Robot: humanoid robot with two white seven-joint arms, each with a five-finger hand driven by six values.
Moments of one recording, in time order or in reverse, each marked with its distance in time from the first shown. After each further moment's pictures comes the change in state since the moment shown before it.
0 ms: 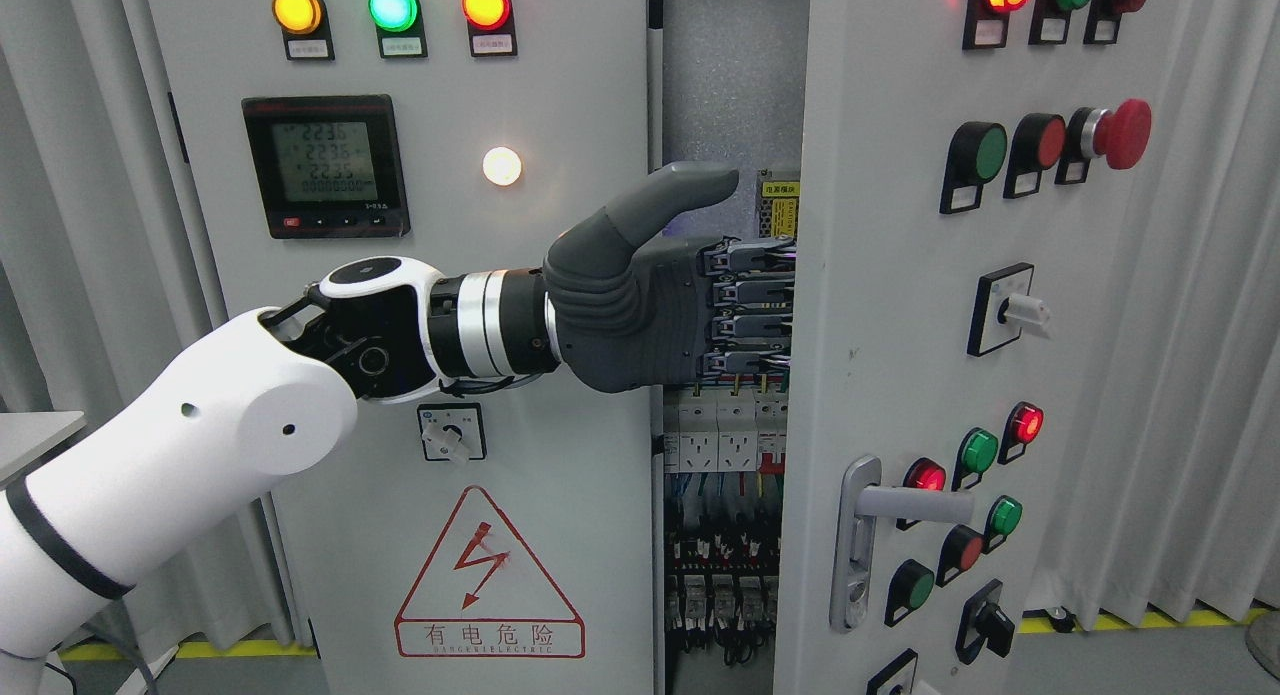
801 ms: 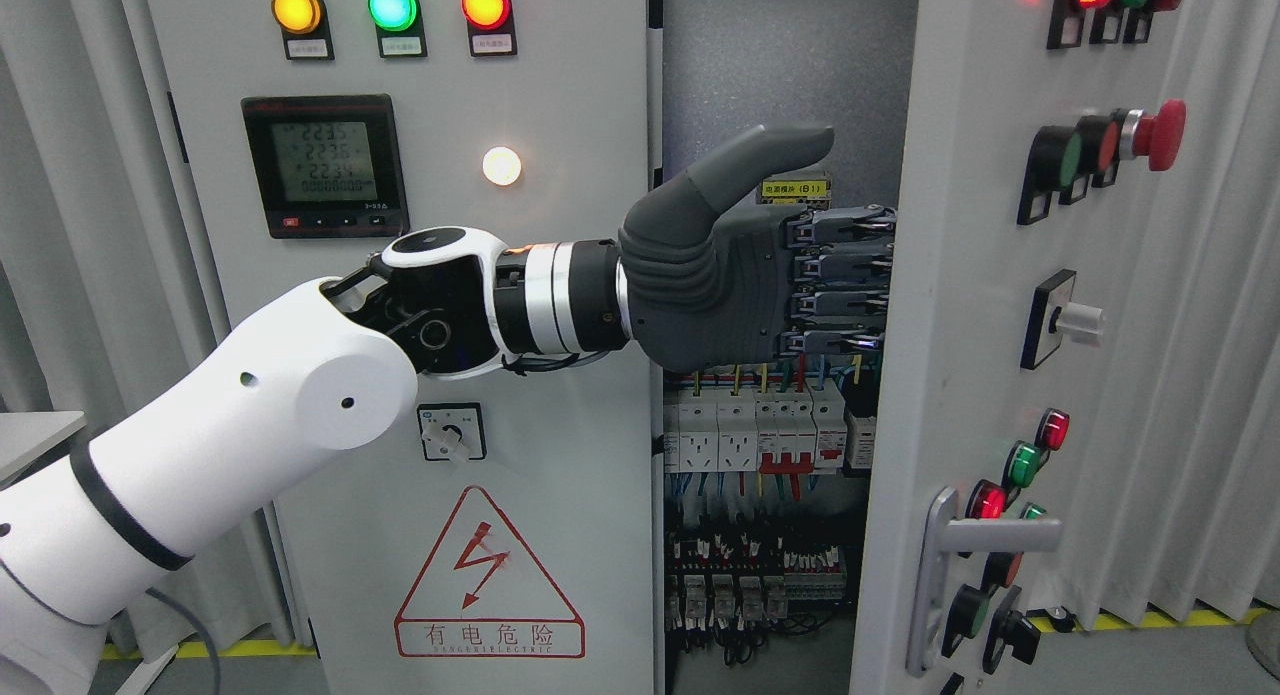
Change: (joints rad) left arm -0.052 -0.093 -0.004 0.009 0.017 0.006 0.063; right arm 0.000 0.000 0.000 0.000 0.000 0.000 0.000
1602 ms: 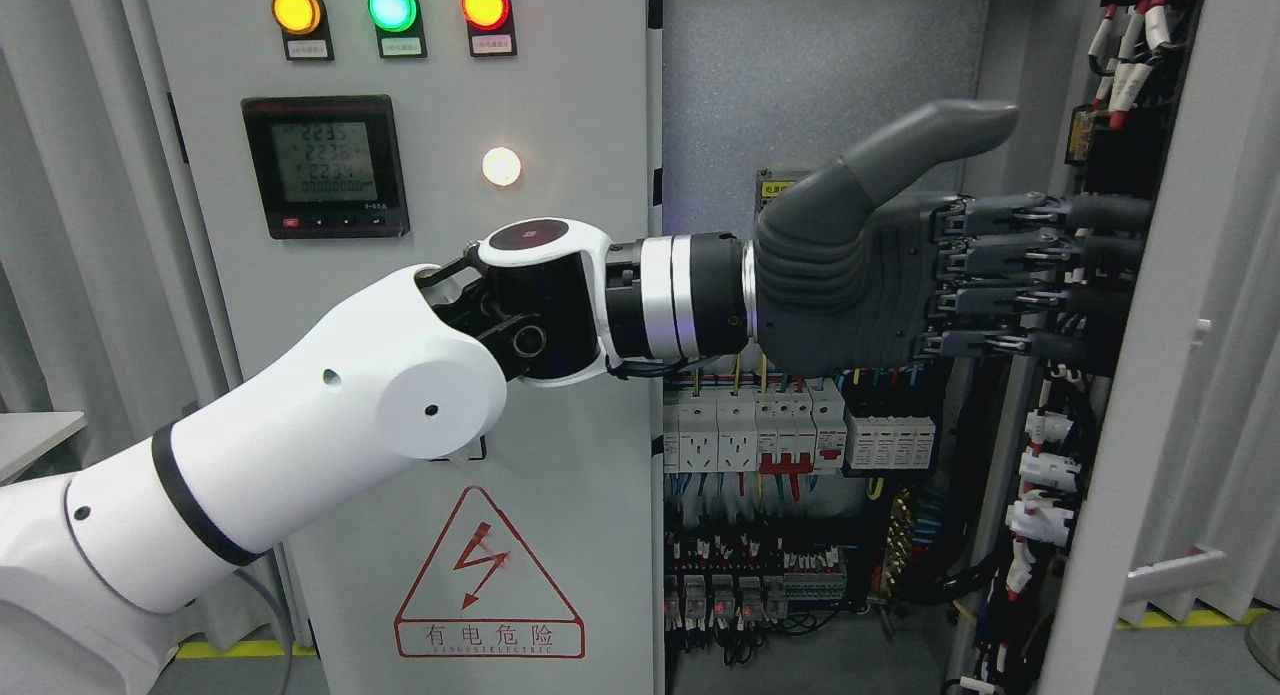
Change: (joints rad) left arm -0.029 -0.099 -0.003 -0.070 0.000 -0.033 0.133; right arm 0.000 0.000 0.001 0.000 -0.001 0.000 0.000
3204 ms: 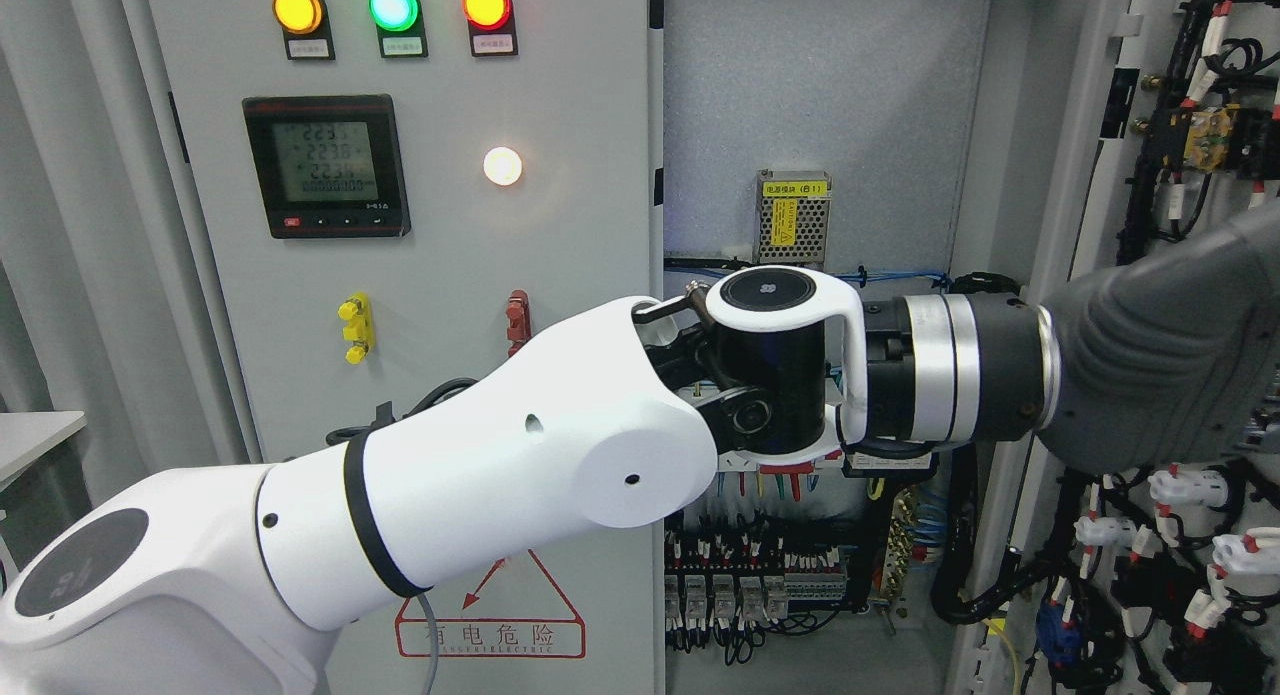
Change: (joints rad) left arm -0.038 -0.228 -0.034 -0.019 -0.007 -0.046 0.199; right arm 0.011 0.000 -0.004 -0.090 -0.003 -0.001 -0.008
